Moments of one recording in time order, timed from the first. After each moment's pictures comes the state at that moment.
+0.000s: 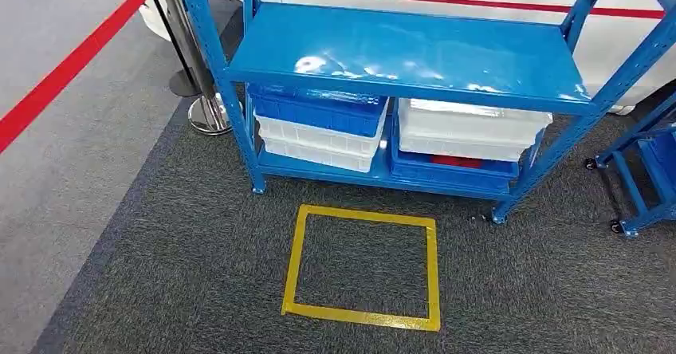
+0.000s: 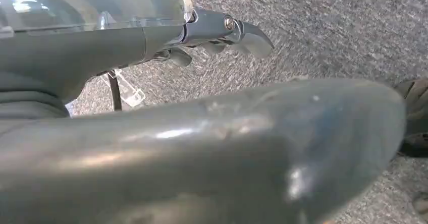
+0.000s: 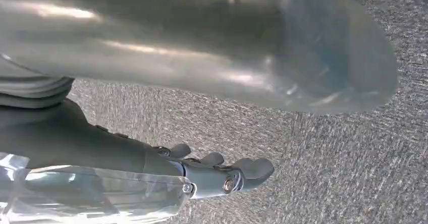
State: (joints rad) left arm 0.05 0.25 -0.74 -0.11 -0.18 0.04 -0.45; right arm 0.04 0.30 -1.50 -0.55 1.56 -0.19 -0.34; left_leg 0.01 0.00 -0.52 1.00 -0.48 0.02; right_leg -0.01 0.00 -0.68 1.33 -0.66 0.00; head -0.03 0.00
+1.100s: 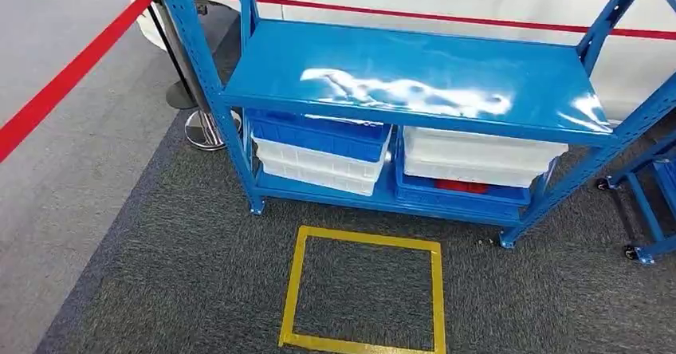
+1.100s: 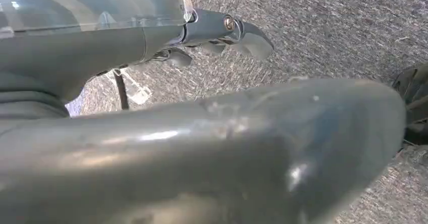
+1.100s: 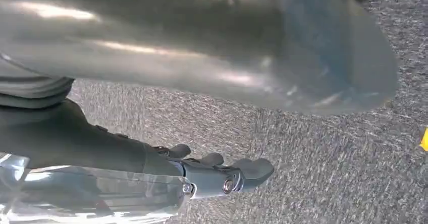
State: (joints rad) left arm 0.05 0.25 -0.77 -0.11 -0.22 0.04 -0.44; right arm 0.04 0.29 -1.50 -0.52 1.56 -0.20 -0.33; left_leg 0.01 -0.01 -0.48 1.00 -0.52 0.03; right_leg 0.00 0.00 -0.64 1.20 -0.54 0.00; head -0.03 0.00
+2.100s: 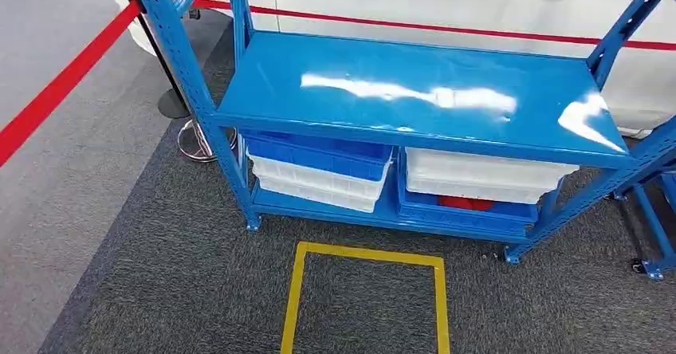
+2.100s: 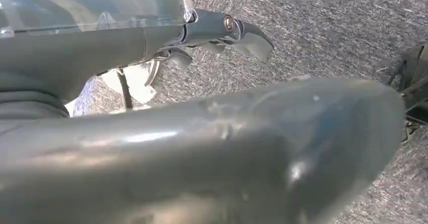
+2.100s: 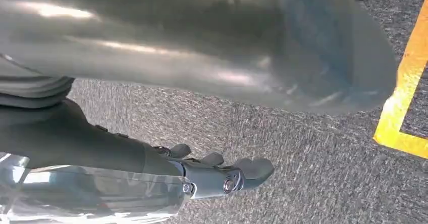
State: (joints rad) left arm 0.05 0.24 -0.79 -0.12 -0.25 0.05 -0.43; right arm 0.04 0.27 -1.48 -0.46 1.56 -0.24 -0.33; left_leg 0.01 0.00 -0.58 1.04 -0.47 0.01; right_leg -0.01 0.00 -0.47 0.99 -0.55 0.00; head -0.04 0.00
